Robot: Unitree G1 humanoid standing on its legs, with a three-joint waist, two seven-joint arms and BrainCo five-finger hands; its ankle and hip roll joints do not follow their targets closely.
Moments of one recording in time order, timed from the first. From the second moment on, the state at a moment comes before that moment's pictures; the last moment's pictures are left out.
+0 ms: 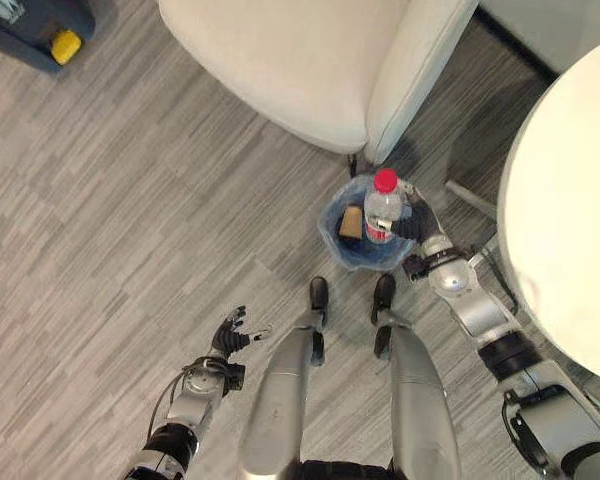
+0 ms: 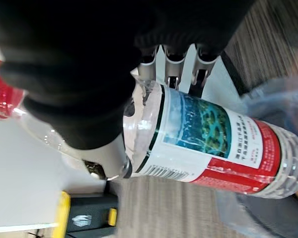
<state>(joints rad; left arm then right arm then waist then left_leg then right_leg) -0.20 0.33 -0.24 0.72 -0.26 -0.10 0.12 -0.69 -0.43 0.38 0.42 0.00 -0.07 -0.24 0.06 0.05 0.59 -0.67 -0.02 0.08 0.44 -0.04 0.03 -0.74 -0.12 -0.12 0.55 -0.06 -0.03</state>
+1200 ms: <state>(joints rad) -0.27 0.40 -0.32 0.63 -0.32 -0.13 0.17 -0.90 -0.55 0.78 0.84 -0.45 0.01 -0.31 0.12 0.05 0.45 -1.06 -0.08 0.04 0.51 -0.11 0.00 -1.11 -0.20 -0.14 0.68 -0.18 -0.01</state>
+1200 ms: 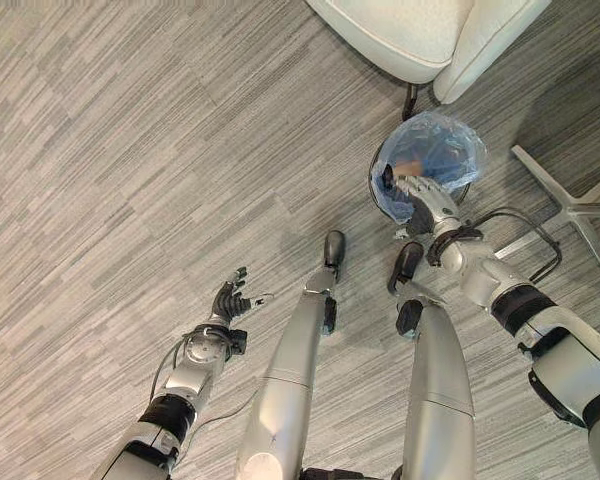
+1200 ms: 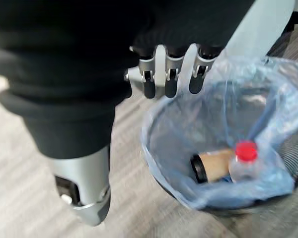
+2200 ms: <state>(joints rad) -0.34 0.40 -0.31 0.60 -0.33 -0.12 0.19 -0.76 -0.40 0.37 0.73 0.08 0.00 -0.32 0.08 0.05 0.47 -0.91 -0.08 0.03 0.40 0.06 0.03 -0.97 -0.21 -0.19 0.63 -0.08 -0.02</state>
